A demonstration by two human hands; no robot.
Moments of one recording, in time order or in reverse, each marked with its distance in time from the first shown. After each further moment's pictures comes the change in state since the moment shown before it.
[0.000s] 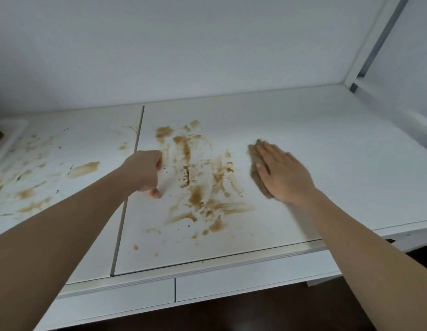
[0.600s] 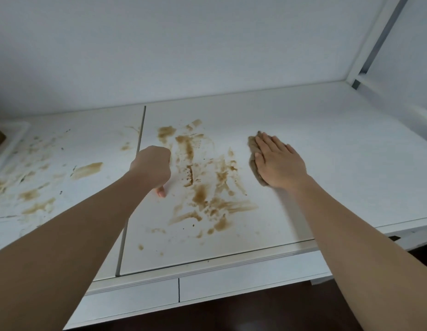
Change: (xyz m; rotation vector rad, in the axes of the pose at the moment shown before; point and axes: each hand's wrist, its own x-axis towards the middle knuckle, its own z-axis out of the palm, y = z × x) left_hand 0.005 0.015 0.006 0.122 0.118 0.003; right_hand 0.025 -0.014 0.000 0.004 -0.035 0.094
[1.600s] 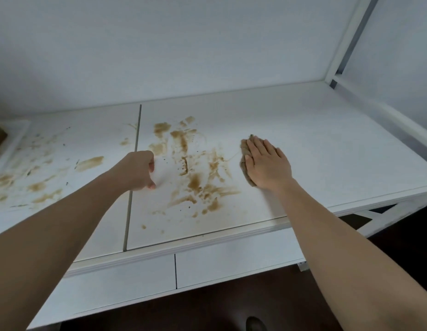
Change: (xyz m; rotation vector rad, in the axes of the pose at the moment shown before) left_hand -0.038 -0.033 -0.001 -0.154 -0.021 0.090; right_hand -0.042 -0.009 -0.001 0.009 0.005 0.058
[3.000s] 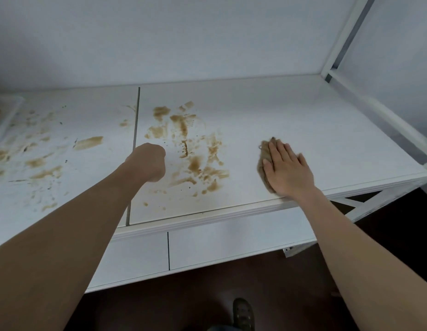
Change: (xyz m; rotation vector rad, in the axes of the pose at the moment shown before) left_hand -0.004 0.012 0.030 0.235 0.042 0.019; right_hand -0.060 0.036 -0.004 -0.059 -0.027 0.091
